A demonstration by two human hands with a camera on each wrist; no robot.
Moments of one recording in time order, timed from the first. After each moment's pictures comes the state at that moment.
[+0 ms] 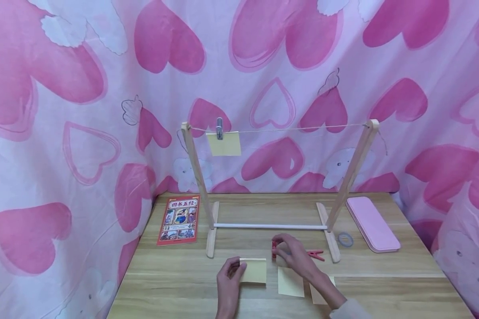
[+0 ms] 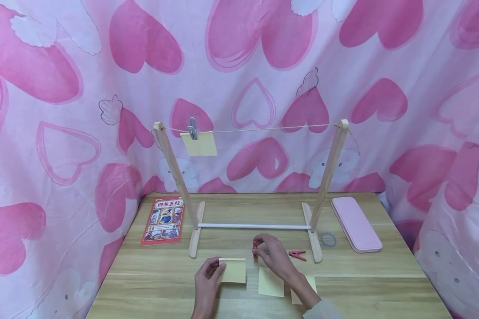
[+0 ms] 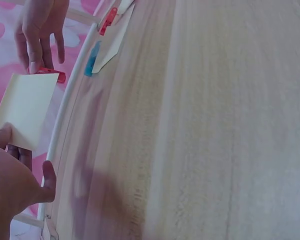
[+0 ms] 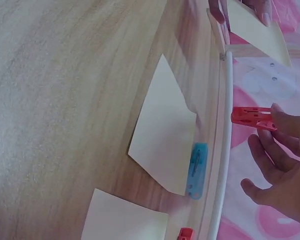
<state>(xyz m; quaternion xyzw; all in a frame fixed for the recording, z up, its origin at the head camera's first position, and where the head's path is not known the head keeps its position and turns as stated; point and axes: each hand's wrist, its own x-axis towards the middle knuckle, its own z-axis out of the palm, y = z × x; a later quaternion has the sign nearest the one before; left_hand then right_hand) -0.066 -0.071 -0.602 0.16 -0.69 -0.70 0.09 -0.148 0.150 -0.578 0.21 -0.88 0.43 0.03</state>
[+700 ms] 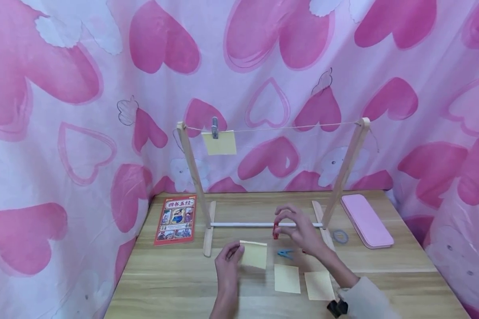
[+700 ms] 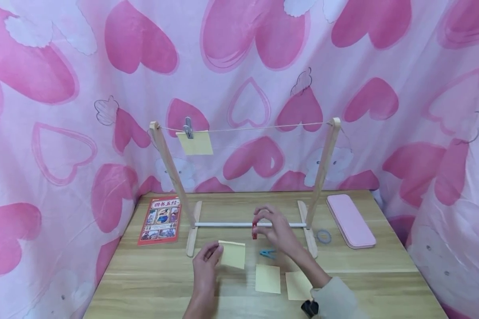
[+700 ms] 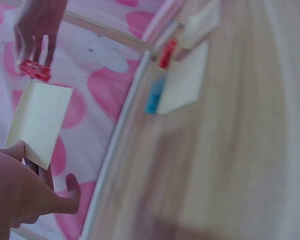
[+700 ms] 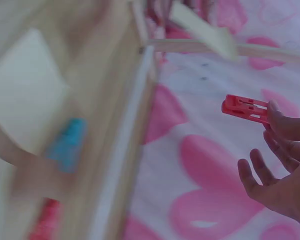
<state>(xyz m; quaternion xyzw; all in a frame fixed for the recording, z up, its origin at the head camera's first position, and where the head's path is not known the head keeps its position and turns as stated) -0.090 -0.059 -0.549 0.21 -0.63 -0.75 0.06 -0.170 0.167 -0.484 0.32 -0.83 0.43 0.15</state>
